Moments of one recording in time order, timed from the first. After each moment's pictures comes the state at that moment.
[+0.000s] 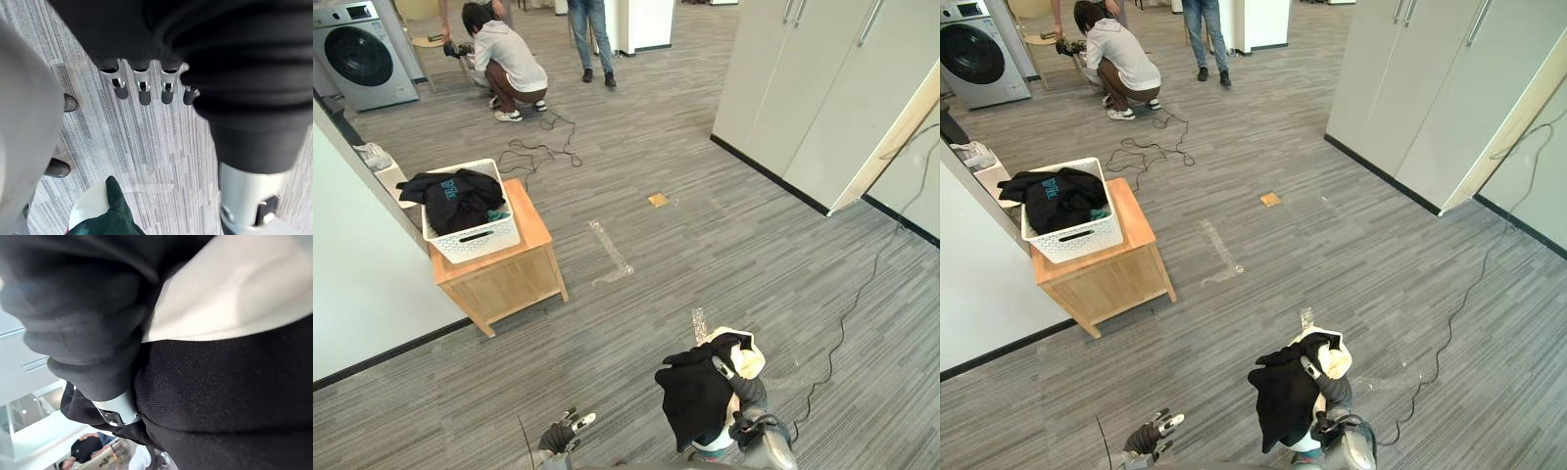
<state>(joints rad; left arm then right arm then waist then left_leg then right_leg) 0.16 0.09 0.00 0.90 -0.27 -0.01 -0.13 0.22 -0.01 0.00 0.78 0.50 -0.29 0.18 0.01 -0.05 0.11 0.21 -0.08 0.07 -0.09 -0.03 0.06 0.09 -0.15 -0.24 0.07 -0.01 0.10</state>
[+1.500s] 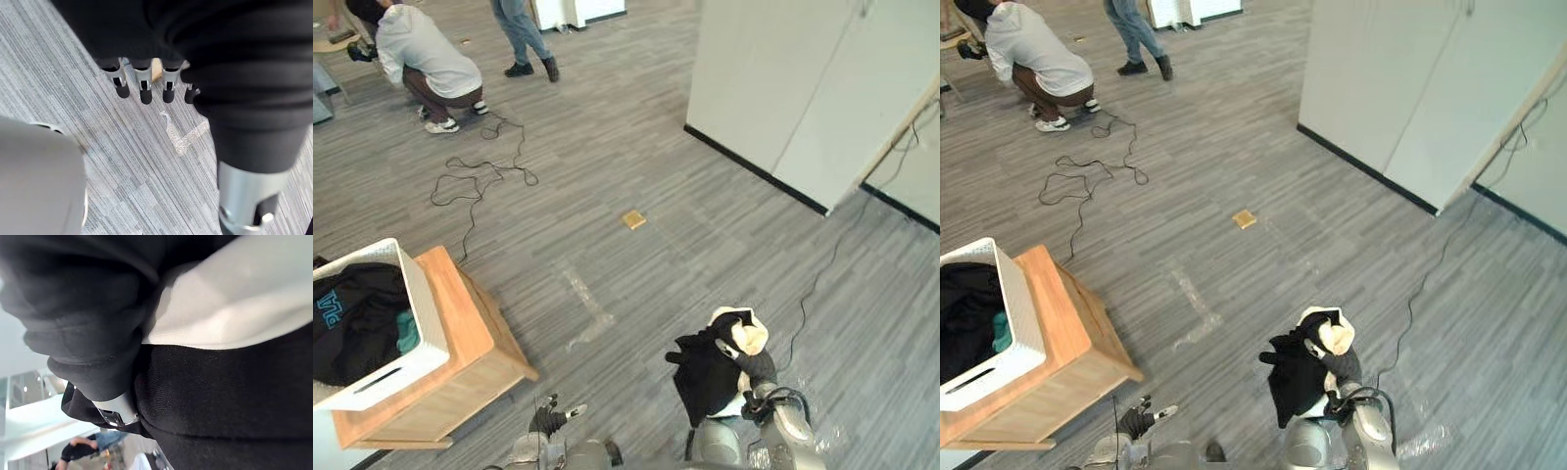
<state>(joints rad) 0.09 0.14 0.01 0.96 -0.13 -0.04 0.02 0.20 -0.13 0.01 0.31 0.37 -0.30 0.24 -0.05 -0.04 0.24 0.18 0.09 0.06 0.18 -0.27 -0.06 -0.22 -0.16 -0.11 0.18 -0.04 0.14</state>
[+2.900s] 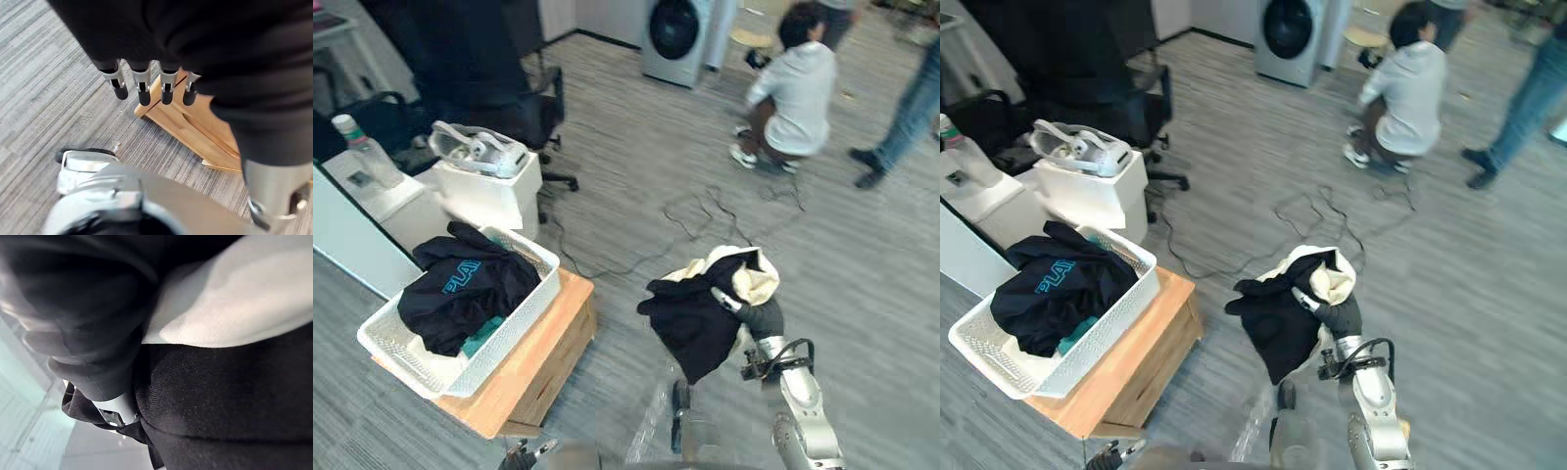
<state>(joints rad) 0.21 0.15 -0.01 0.96 -0.15 -0.09 -0.04 0.10 -0.26 0.09 -0.06 0.31 -0.26 0.20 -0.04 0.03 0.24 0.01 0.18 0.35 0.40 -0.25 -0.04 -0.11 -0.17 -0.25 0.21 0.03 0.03</state>
